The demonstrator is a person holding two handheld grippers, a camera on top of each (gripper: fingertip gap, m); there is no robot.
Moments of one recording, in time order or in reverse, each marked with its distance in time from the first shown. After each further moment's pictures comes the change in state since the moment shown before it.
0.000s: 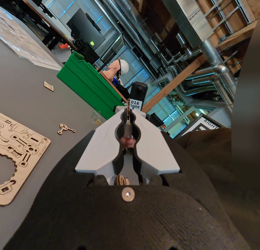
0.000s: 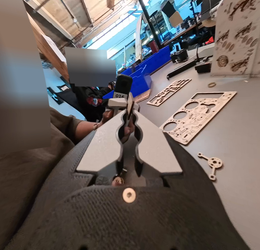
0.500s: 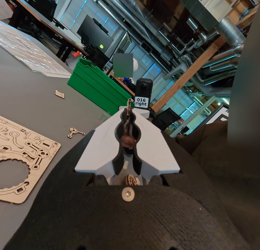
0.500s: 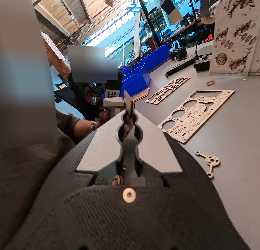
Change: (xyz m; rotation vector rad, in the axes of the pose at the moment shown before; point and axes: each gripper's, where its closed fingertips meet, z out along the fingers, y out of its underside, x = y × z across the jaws) left arm 0.001 0.002 0.002 -0.019 -0.070 0.152; right arm 0.002 0.003 0.001 -0.016 0.003 0.003
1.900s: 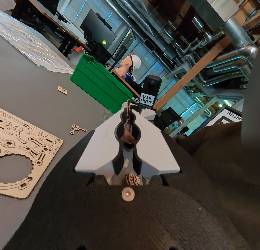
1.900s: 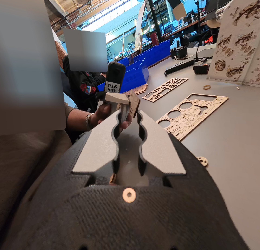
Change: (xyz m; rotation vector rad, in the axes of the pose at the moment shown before) left arm -0.006 0.002 0.000 -0.019 -0.022 -0.032; right arm -0.001 0.002 -0.004 -0.060 0.004 -0.117
